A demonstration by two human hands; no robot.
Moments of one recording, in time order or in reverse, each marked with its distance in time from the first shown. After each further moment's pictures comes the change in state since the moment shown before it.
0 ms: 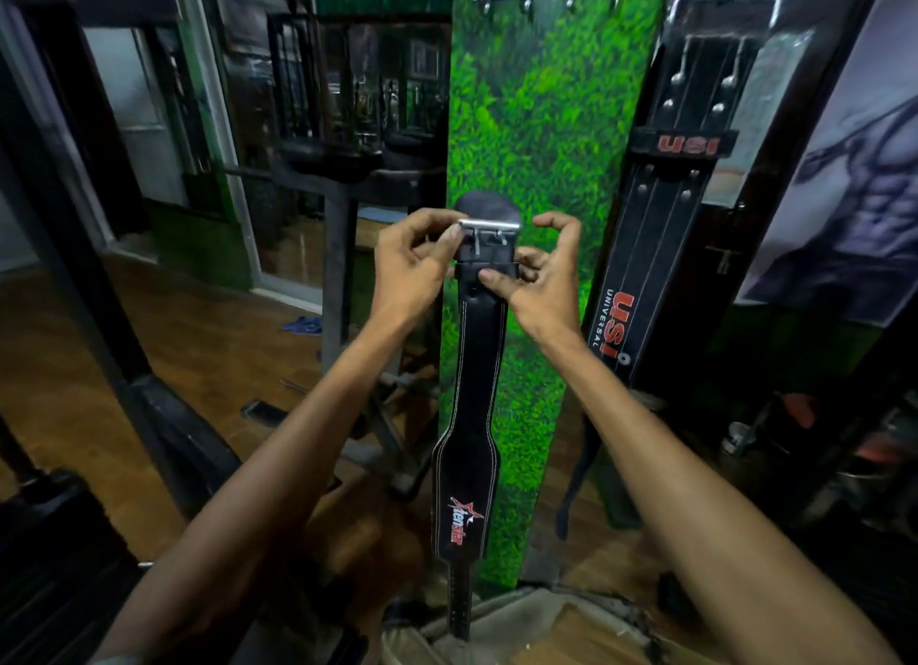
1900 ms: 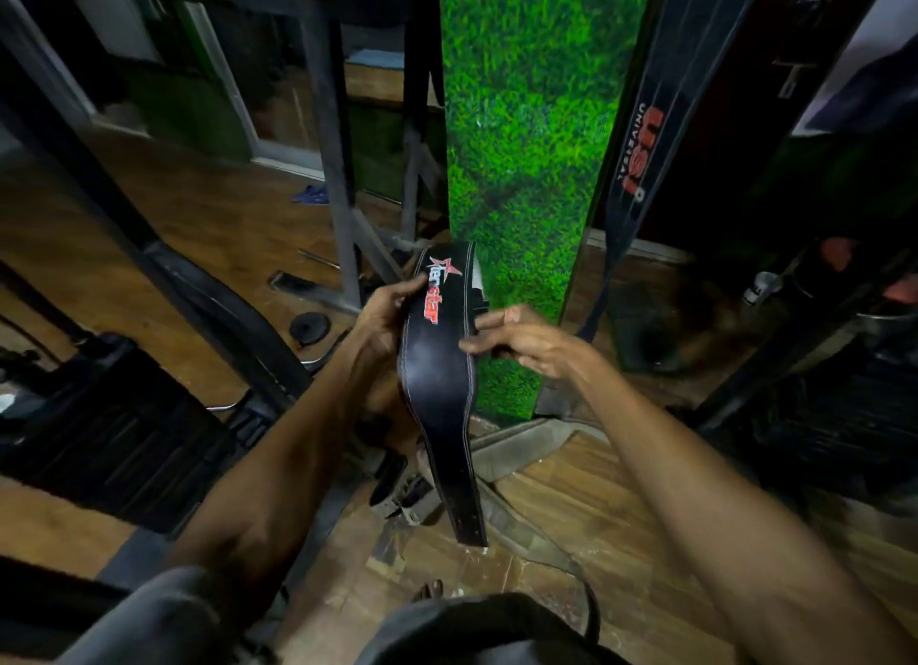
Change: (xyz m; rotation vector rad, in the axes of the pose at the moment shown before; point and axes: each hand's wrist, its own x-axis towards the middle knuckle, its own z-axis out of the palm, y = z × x) left_hand -0.183 -0.107 -0.039 -0.569 -0.081 -1.229; right_hand -0.186 0.110 -0.021 0.048 -0.532 1.083
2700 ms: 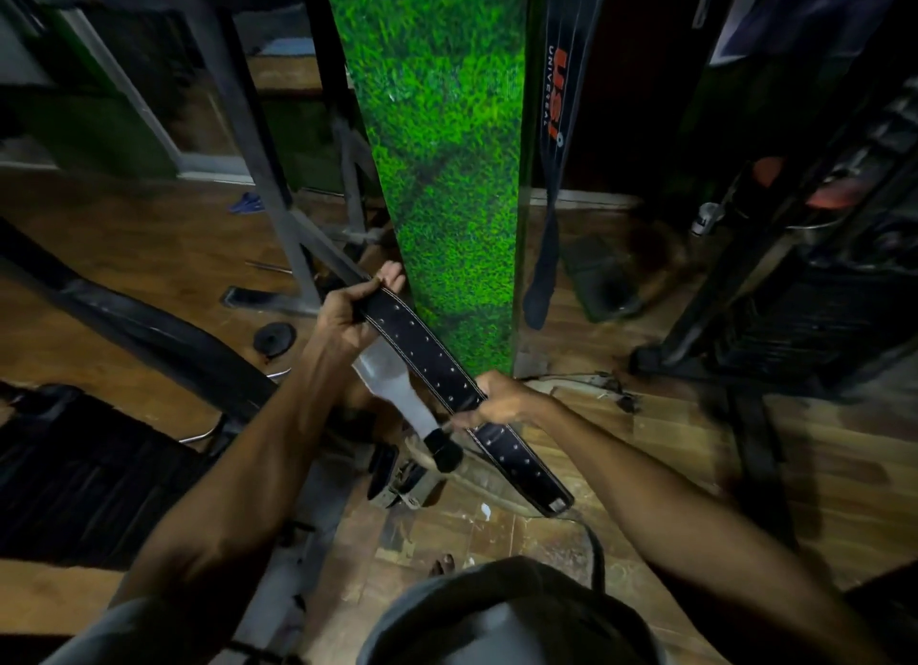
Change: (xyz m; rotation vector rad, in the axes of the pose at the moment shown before) left_hand 0.045 -0.020 -0.009 -0.393 0.062 0.003; right_hand -0.041 0.112 0.005 -0.362 -0.044 0.197
